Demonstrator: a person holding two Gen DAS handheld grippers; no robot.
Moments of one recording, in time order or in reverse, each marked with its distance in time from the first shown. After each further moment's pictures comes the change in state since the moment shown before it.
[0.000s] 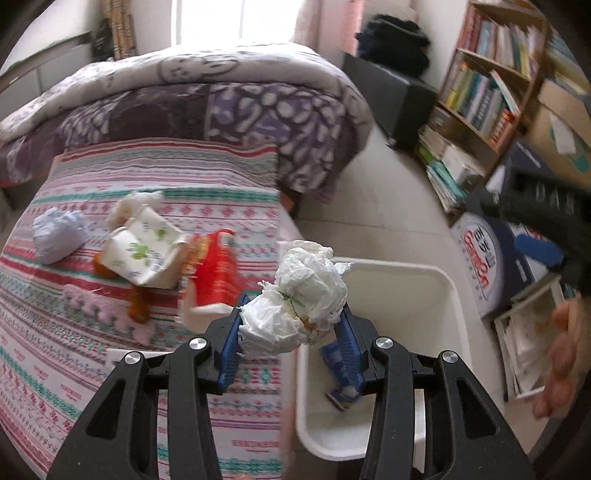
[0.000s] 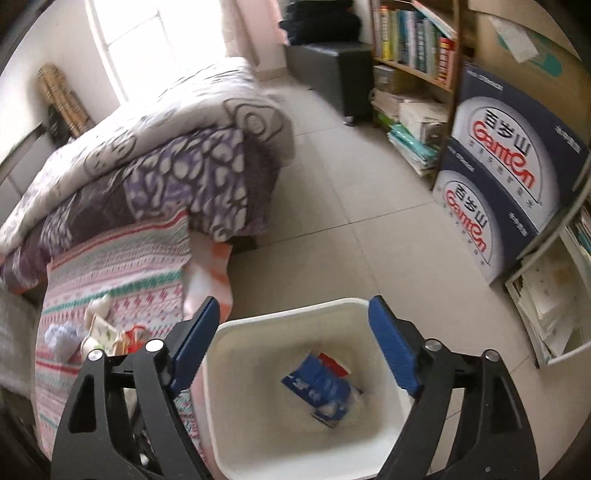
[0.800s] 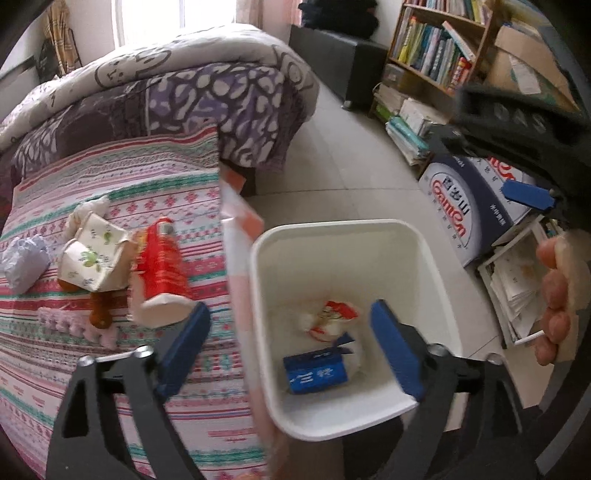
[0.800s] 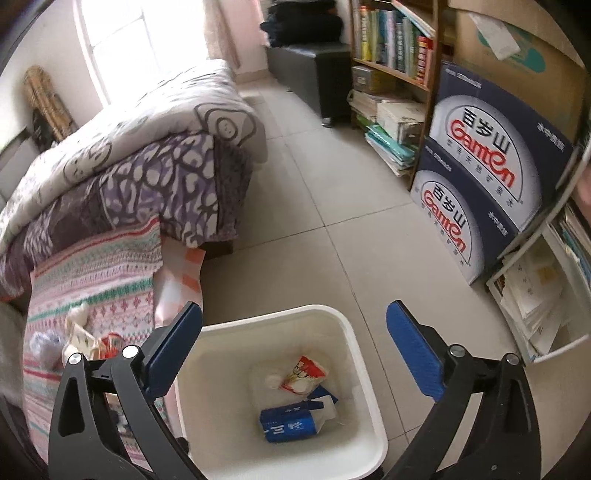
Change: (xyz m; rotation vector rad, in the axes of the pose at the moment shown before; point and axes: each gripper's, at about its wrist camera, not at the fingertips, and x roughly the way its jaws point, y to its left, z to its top) left arm 0.012 -0.026 -0.003 0.155 0.110 -0.084; right arm 0.002 -0.017 0.005 -0.007 0.002 -0.060
